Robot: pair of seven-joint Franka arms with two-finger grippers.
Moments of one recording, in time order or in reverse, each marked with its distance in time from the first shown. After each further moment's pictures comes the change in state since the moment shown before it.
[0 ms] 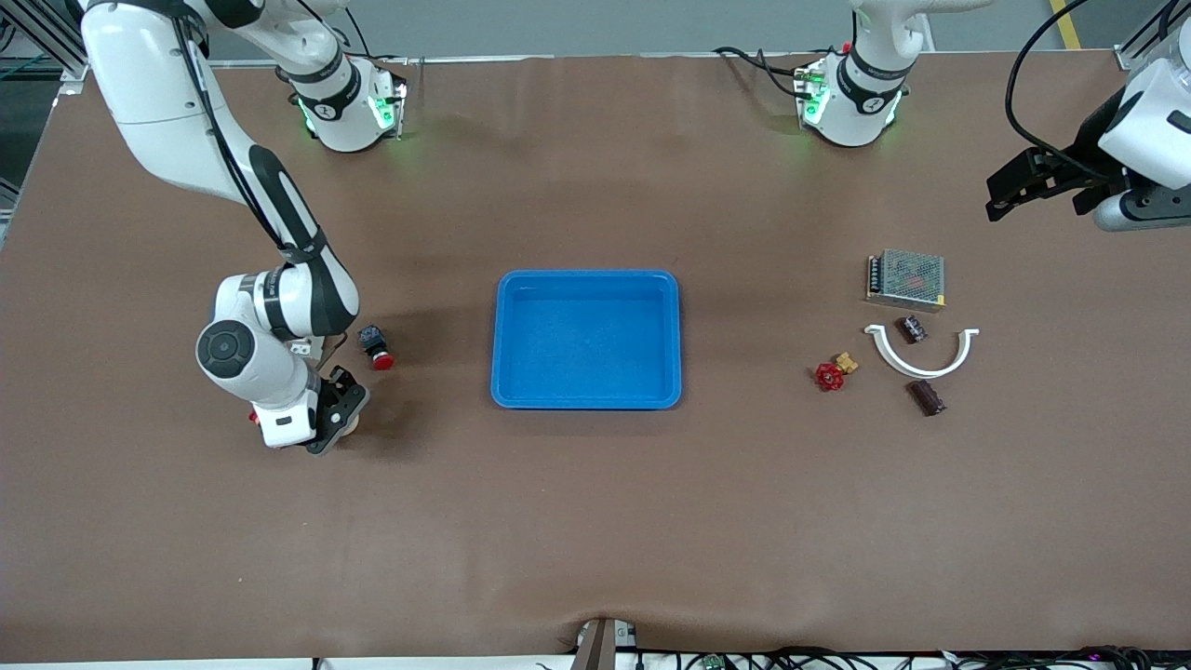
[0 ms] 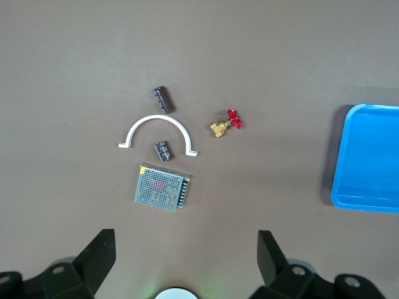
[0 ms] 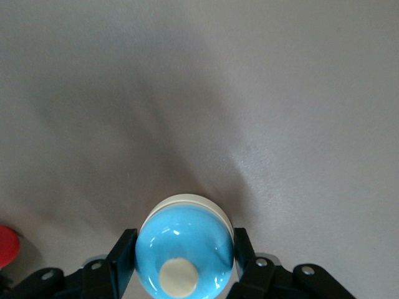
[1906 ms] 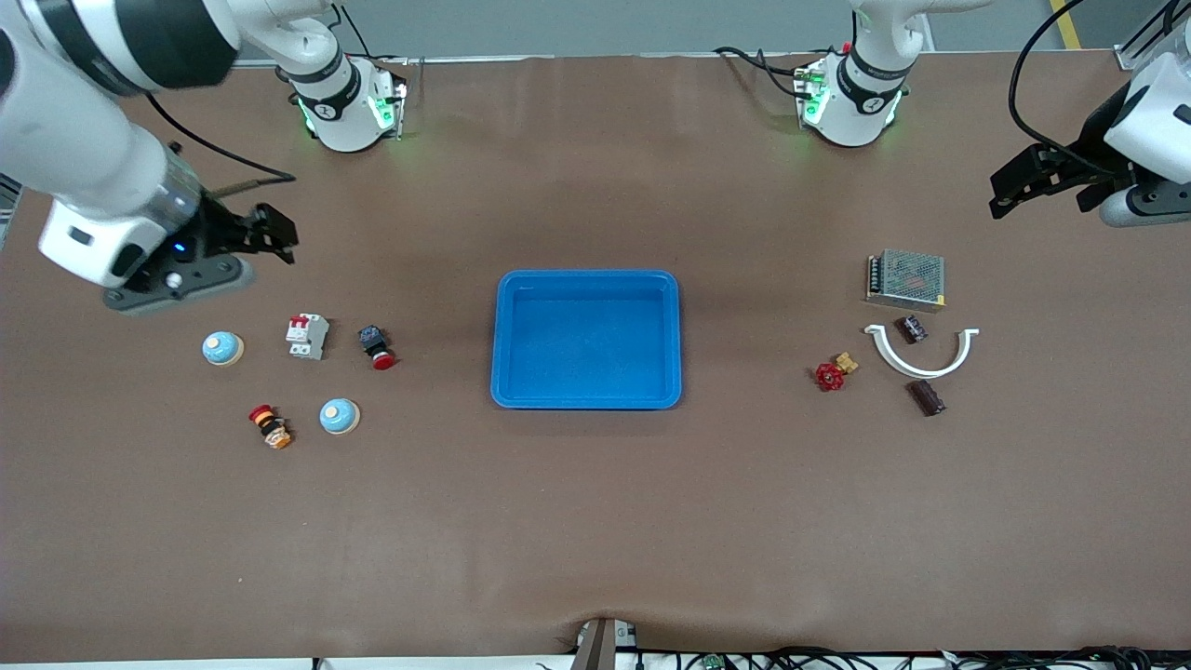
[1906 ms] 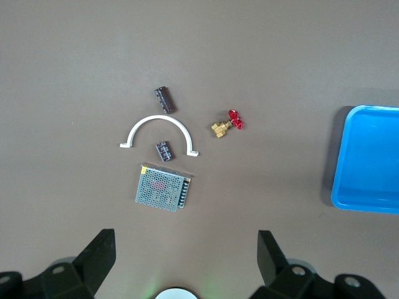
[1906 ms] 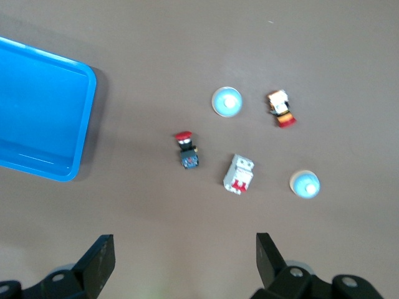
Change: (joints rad) left arm 0.002 -0.008 0.002 -0.003 0.000 0.000 0.000; right arm 0.097 -0.555 0.010 0.328 -0.012 -1.010 0.813
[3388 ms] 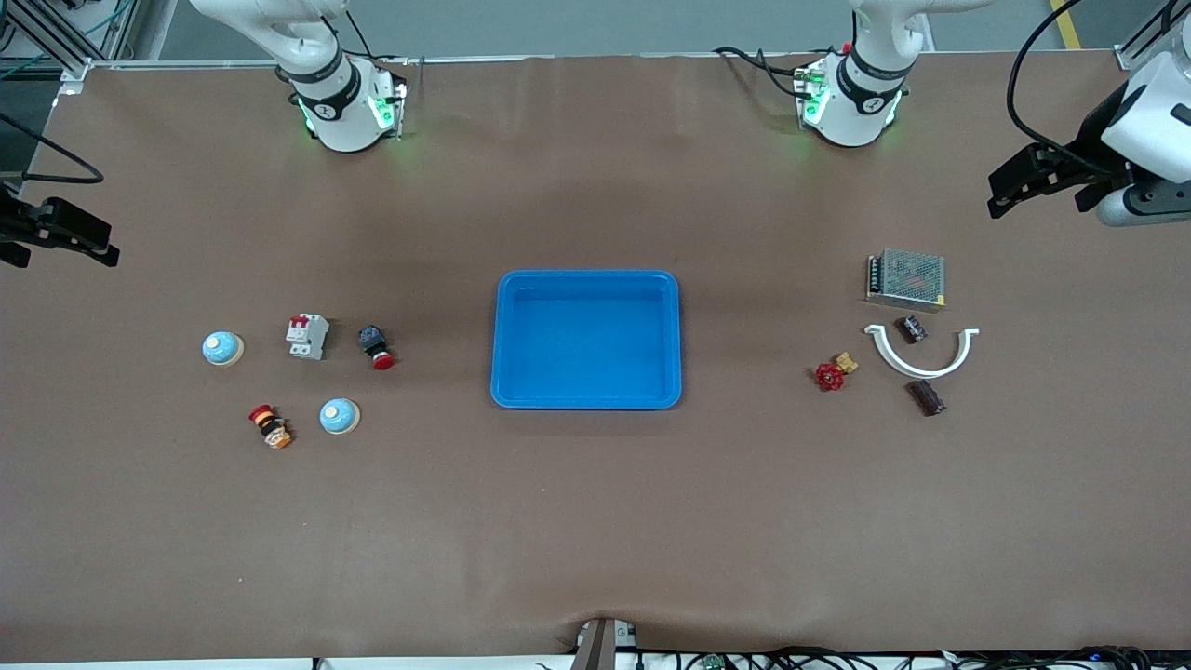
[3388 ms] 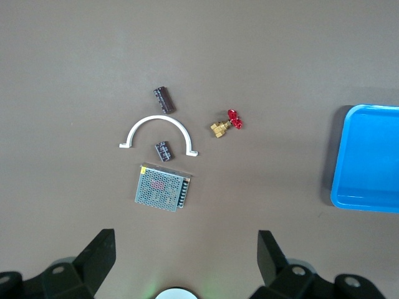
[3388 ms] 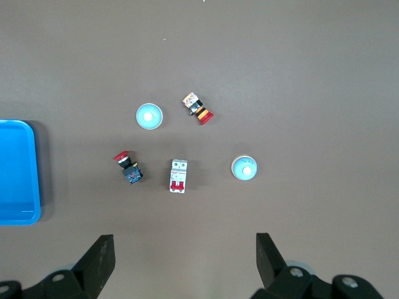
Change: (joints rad) left arm -0.002 0.000 -0.001 0.000 0.000 0.000 0.001; right arm -0.251 0.007 -0.008 0.109 -0.002 -0.030 -0.010
